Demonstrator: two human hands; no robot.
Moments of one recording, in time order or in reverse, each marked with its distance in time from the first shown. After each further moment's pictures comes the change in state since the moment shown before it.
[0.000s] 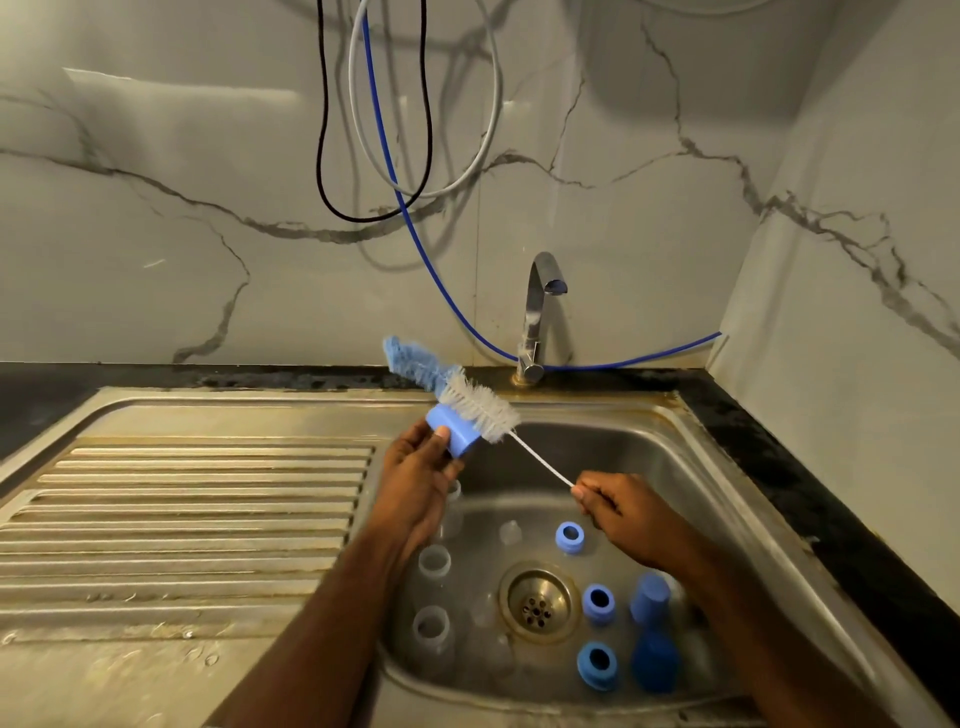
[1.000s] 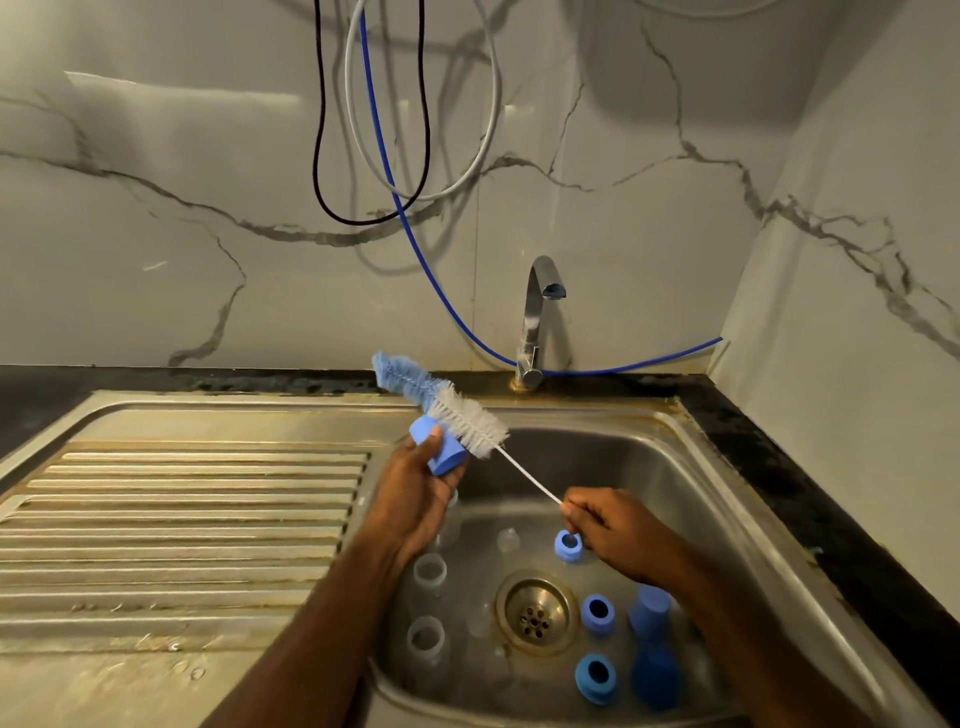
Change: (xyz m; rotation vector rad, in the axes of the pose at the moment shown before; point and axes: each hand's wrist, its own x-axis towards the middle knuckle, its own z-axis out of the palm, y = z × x) left_hand 0.005 -0.001 -0.005 -0.127 0.019 -0.127; right_hand 0.002 -0.004 0.007 0.006 -0.108 0.032
